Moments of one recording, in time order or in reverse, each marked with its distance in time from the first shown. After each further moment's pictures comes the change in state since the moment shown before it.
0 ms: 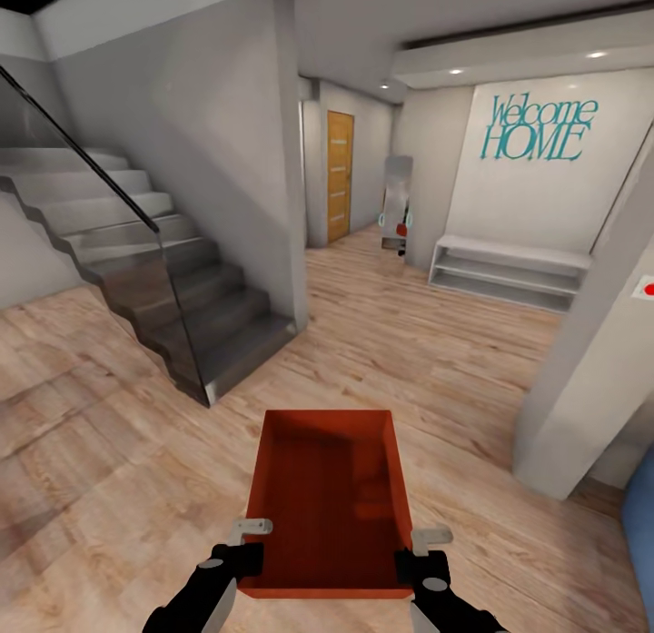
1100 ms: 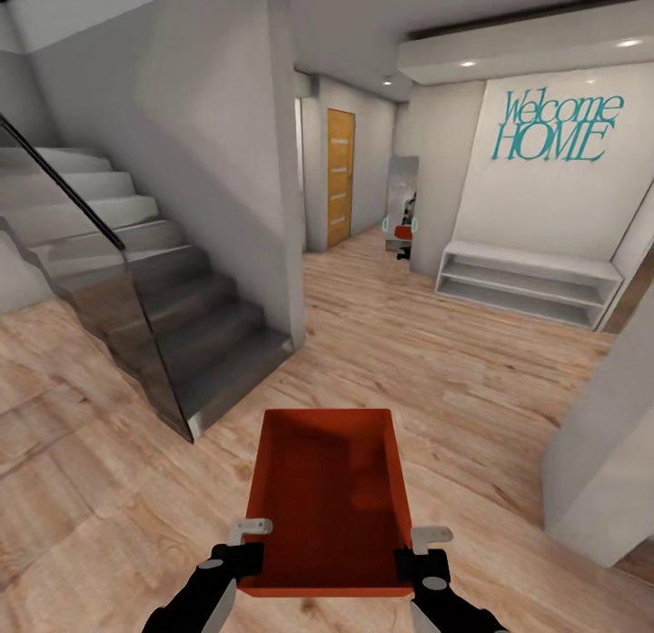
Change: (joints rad) left arm 0.000 0.000 0.000 0.003 0.003 -0.009 0.000; right arm 0.000 -0.002 0.000 -0.007 0.006 0.001 -0.004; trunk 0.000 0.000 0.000
